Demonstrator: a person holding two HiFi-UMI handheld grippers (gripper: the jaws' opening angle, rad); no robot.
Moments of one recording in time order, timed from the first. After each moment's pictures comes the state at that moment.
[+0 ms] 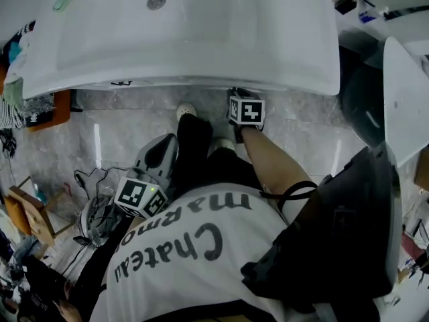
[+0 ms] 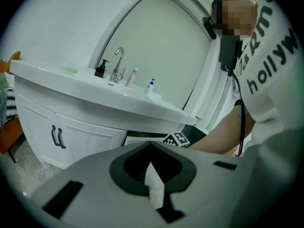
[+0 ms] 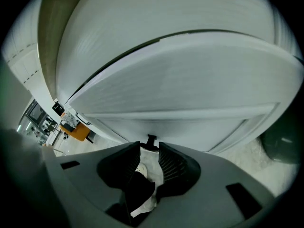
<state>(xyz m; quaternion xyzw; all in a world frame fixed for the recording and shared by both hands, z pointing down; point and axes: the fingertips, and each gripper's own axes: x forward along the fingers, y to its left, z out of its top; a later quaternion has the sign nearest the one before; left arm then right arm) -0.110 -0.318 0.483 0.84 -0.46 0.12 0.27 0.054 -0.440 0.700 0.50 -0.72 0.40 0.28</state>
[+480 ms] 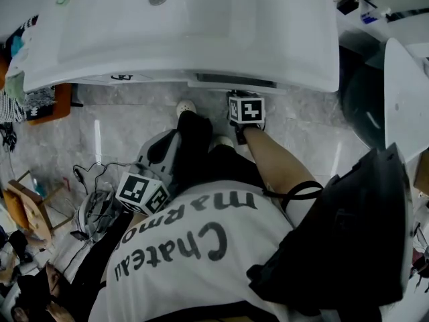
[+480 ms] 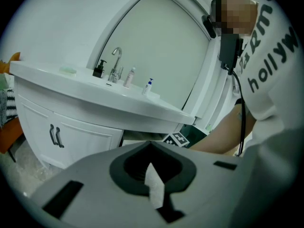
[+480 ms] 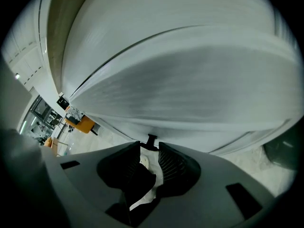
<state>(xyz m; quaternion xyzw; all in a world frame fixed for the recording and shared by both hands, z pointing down) -0.096 -0.313 0.481 0.84 -0.46 0.12 0.27 0.052 -0.419 0.703 0.46 -0.72 0.41 0.32</state>
